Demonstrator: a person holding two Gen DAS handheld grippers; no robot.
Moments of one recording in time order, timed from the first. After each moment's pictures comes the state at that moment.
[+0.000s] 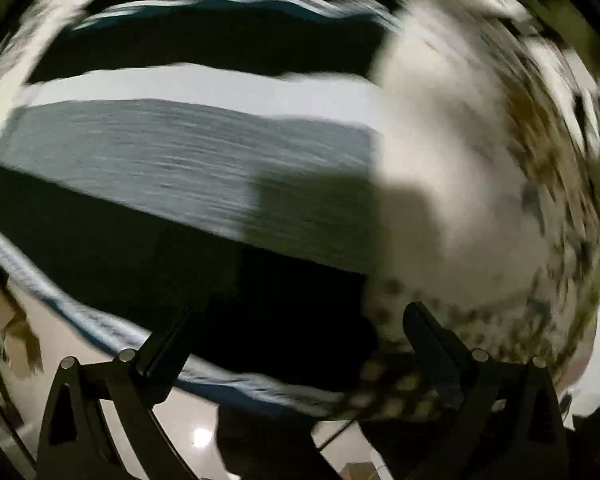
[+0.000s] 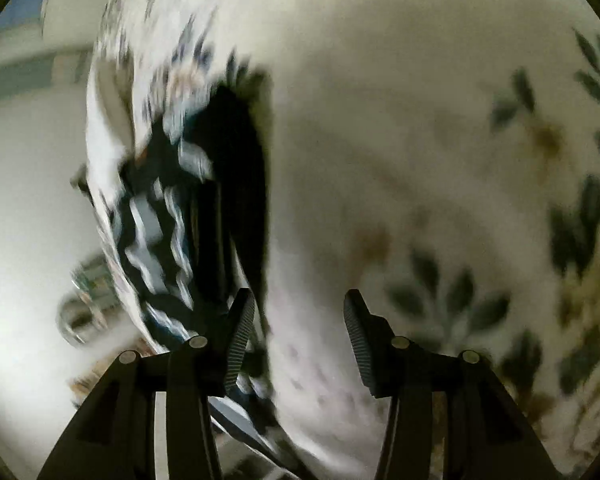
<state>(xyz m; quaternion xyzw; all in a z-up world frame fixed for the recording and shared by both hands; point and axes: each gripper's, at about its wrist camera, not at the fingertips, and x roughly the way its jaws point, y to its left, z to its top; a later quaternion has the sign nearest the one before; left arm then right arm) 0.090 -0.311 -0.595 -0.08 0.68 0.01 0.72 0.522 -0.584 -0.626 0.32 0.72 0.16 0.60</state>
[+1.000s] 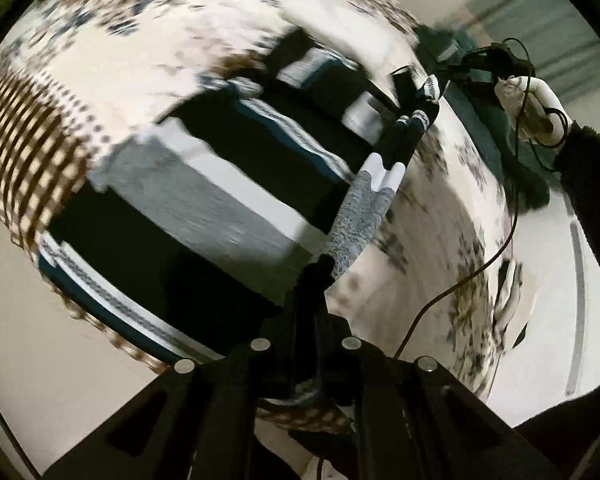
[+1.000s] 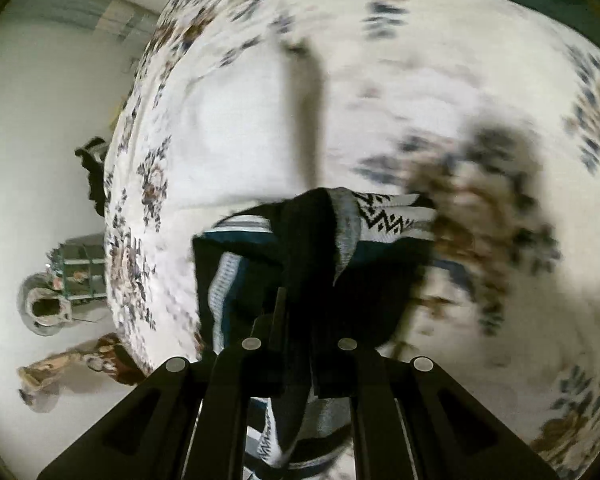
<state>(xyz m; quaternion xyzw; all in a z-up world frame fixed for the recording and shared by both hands) 0.086 -0.028 -0.492 -0.32 0.54 0.00 0.78 0.626 -0.250 -0.471 0.15 0.68 0.18 0.69</state>
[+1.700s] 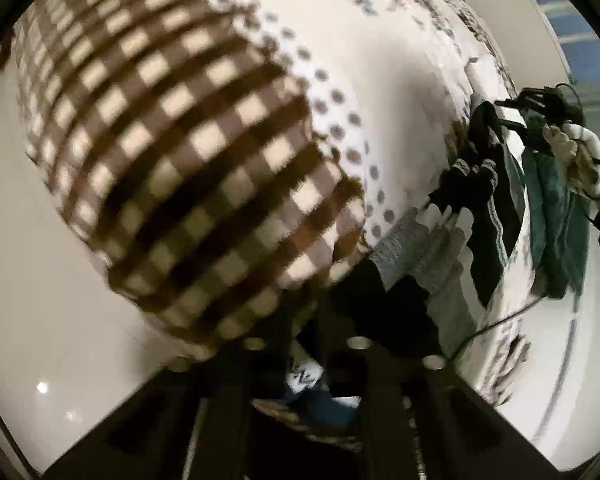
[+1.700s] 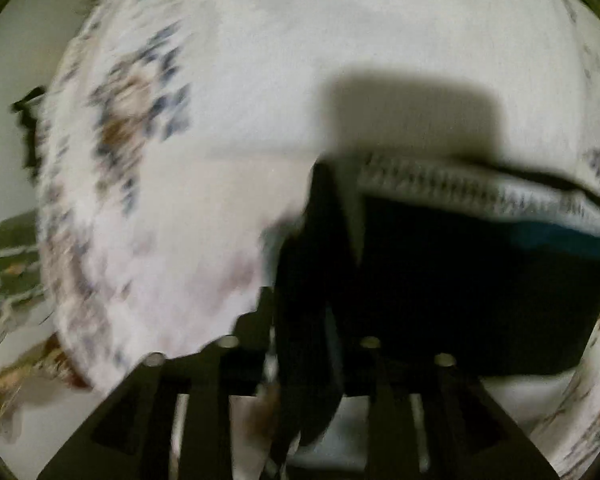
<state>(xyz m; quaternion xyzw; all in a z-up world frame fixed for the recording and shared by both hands) 0.051 0.191 -0.599 -0.42 0.55 0.07 0.72 0.610 -0.010 -0.568 0.07 0.75 0.15 0.64</state>
